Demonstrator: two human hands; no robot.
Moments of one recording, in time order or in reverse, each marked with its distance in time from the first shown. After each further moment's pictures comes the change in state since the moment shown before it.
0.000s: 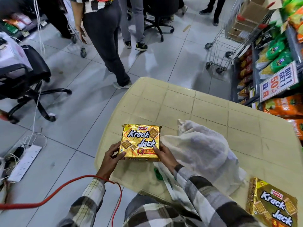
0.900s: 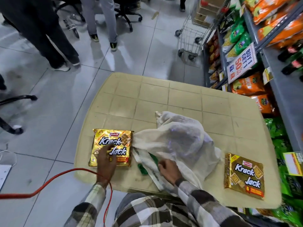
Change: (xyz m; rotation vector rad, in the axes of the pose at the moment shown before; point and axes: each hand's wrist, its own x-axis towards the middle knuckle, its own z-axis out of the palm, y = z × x) left_hand 0.005 -0.015 0.054 0.525 0.200 0.246; right_hand -0.059 0.080 -0.051 -0.643 0.269 0.152
